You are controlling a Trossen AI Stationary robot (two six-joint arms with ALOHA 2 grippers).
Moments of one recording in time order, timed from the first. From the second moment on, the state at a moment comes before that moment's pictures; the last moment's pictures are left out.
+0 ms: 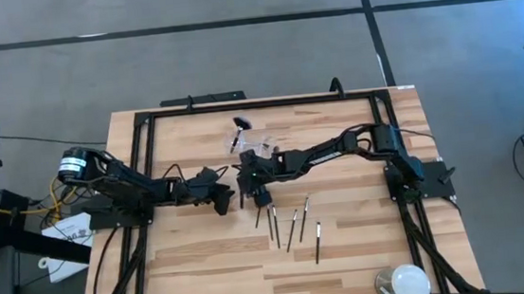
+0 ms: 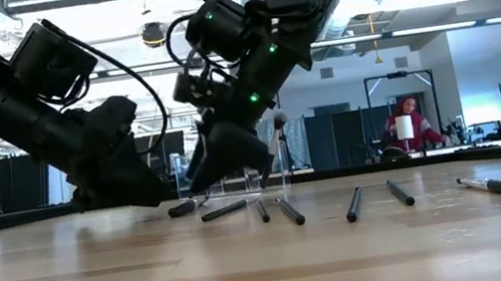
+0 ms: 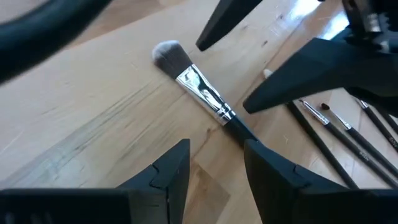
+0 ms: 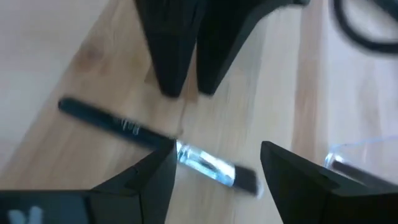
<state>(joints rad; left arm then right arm) -0.09 1.52 0.25 0.64 -0.29 -0.71 -0.04 2.17 1.43 -0.07 0.08 -0.55</state>
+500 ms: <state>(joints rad) -0.09 1.32 0.25 0.62 -0.04 -0.55 -0.07 2.17 1.43 -0.09 0.00 -0.79</state>
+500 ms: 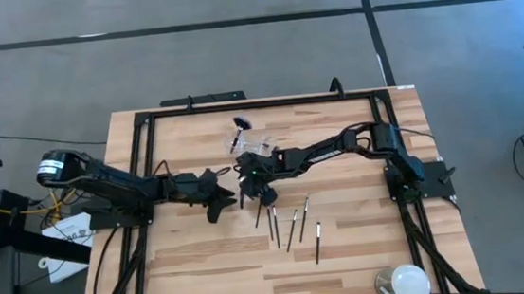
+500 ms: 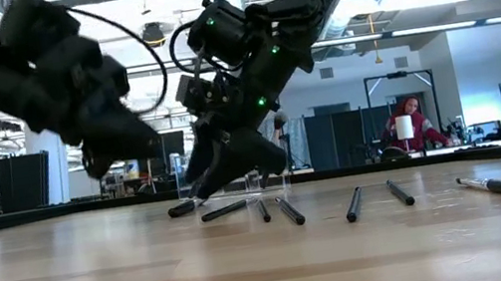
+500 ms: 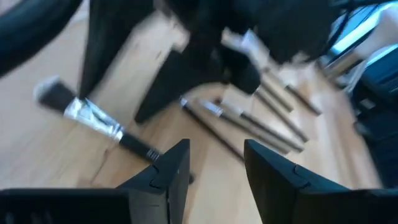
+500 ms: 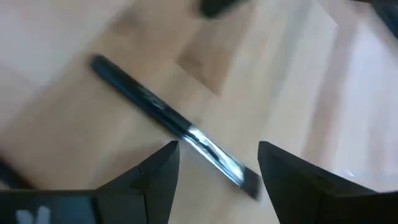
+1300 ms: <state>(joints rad) -0.09 1.23 0.23 0.47 -0.25 -0.63 -0.14 2.27 1.51 -0.09 -0.22 -0.66</state>
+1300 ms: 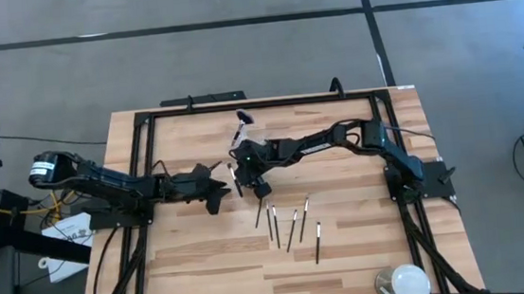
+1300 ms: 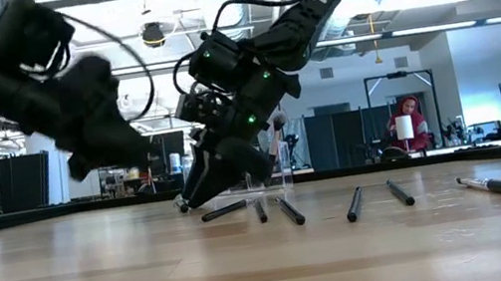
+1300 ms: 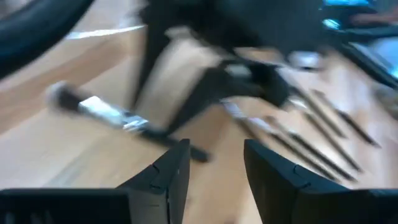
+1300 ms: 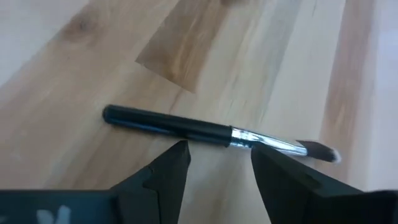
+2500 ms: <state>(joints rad) 0.02 1.45 0.26 0.58 -0.46 -0.79 0.10 2.00 1.52 -0.35 0.15 -0.49</state>
